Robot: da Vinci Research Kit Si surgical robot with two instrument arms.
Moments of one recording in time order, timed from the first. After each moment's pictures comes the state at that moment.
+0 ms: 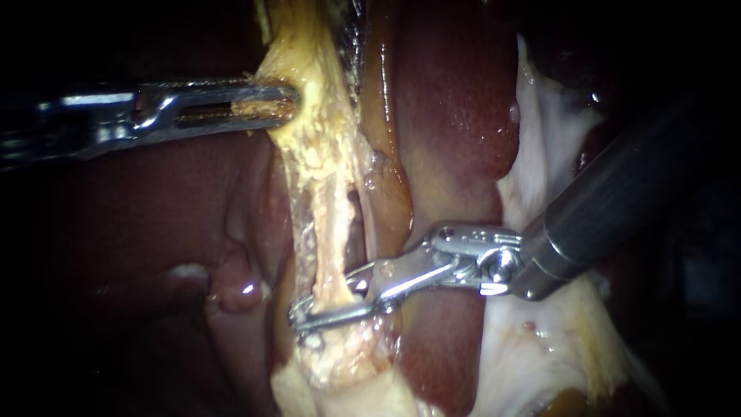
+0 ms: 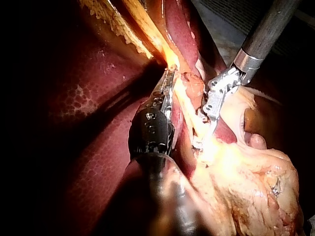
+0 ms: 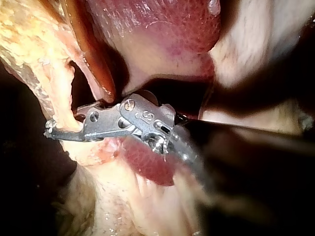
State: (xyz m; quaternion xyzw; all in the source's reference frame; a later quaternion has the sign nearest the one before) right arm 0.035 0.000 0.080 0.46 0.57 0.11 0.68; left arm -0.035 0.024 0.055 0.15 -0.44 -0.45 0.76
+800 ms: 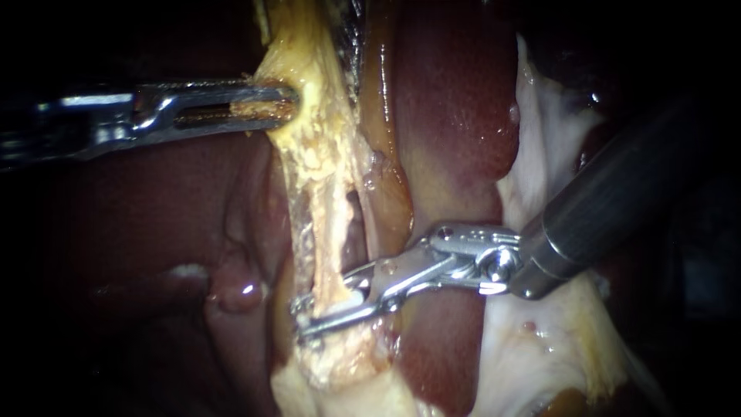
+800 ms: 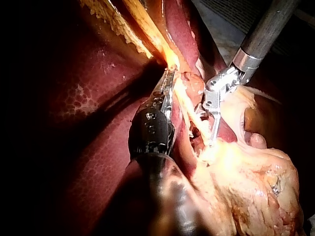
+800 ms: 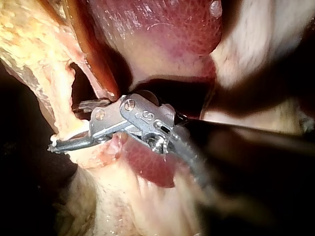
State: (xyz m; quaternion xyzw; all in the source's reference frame) right arm 0.035 0.000 0.080 0.44 0.57 0.13 0.68; left arm -0.035 0.024 0.055 0.15 -0.44 -0.45 0.76
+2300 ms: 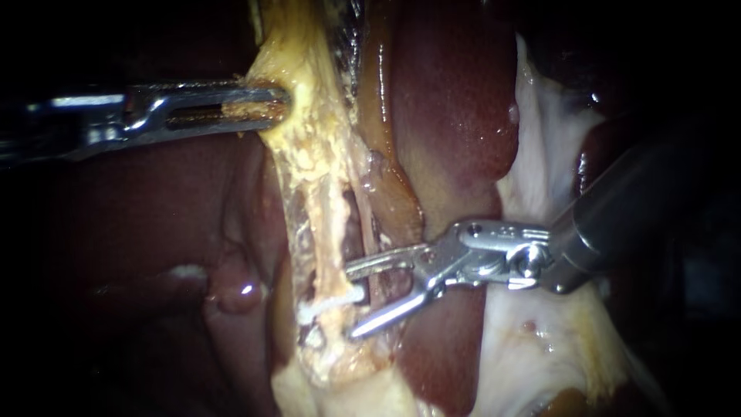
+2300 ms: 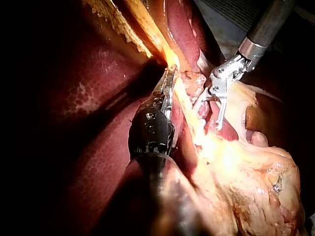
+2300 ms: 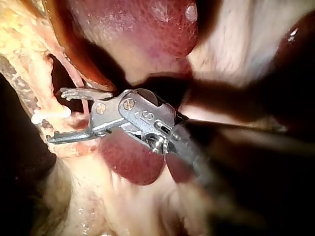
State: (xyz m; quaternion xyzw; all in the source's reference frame) right arm 0.030 0.001 0.079 0.37 0.59 0.13 0.70; left arm -0.034 0.024 0.055 0.15 -0.44 -0.45 0.76
